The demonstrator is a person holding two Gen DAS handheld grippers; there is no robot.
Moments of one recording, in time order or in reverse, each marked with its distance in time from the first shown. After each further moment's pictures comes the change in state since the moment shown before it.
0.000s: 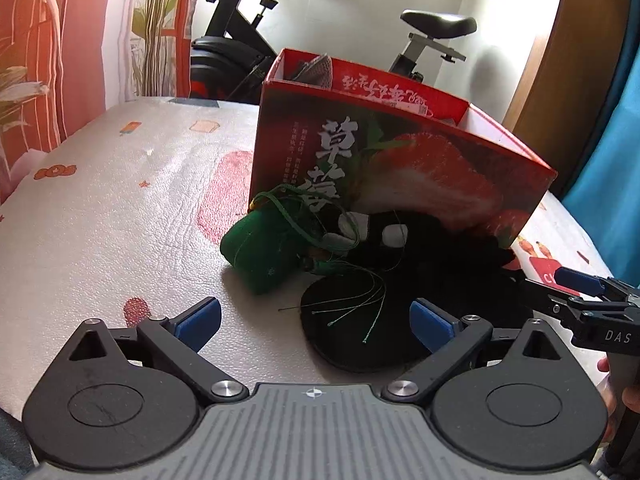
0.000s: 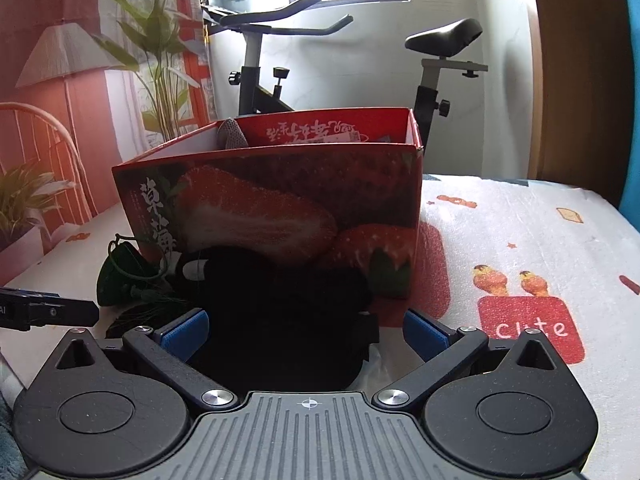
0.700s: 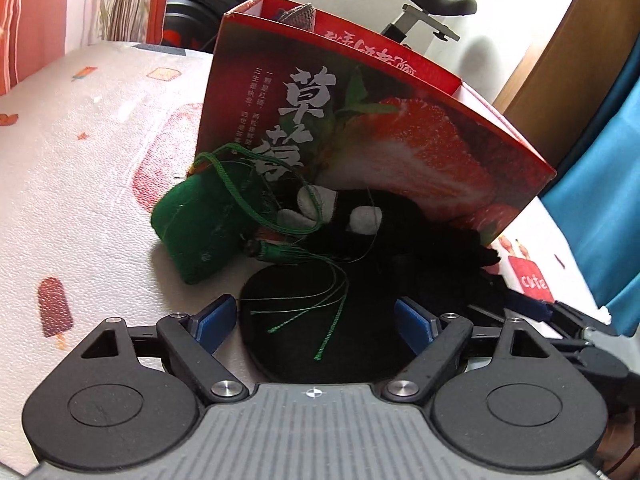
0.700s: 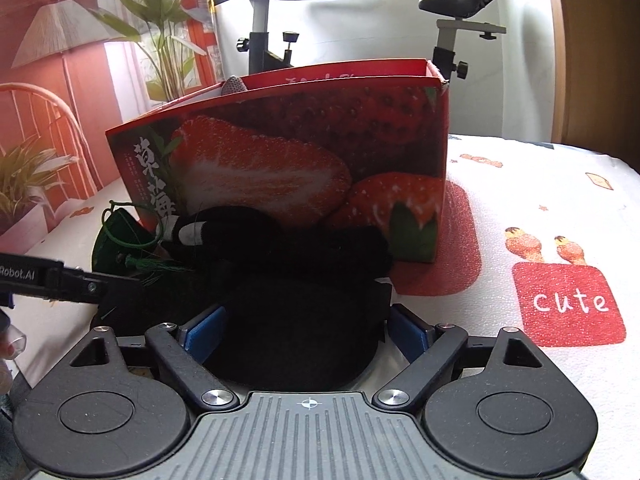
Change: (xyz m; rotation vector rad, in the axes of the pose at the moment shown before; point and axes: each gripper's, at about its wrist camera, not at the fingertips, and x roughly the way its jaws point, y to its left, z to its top) left arm 0.044 -0.008 0.006 -0.093 0.101 -0.134; right arm 0.030 -0.002 -0.010 0.012 0.096 0.059
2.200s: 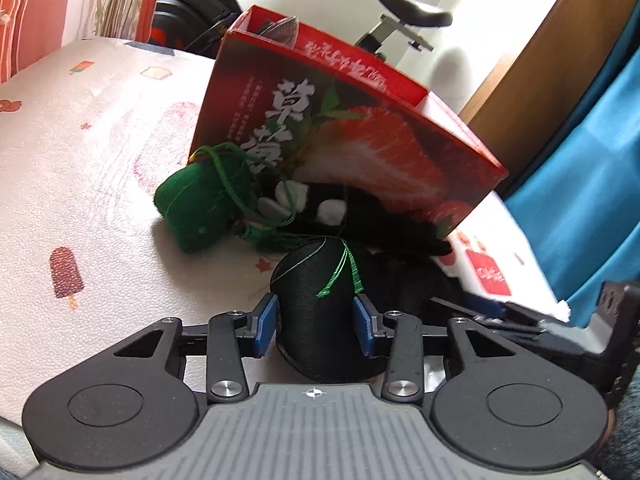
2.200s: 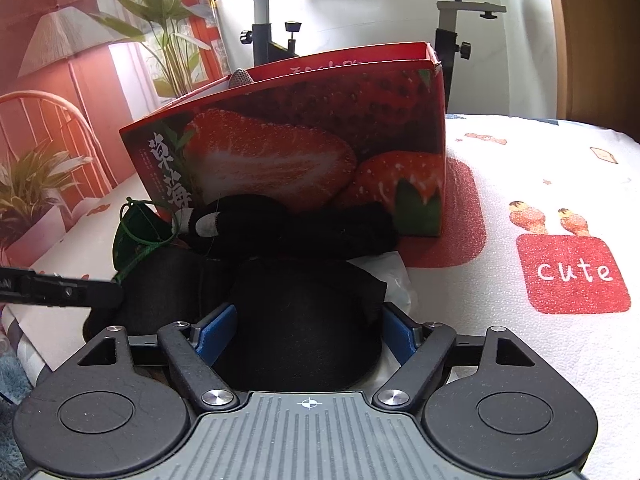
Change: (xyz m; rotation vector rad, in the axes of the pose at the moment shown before) left arm -0.034 0.006 -0.013 -0.024 -0.025 -0.117; right arm -0.012 -0.005 -0.005 0.045 0.042 0.051
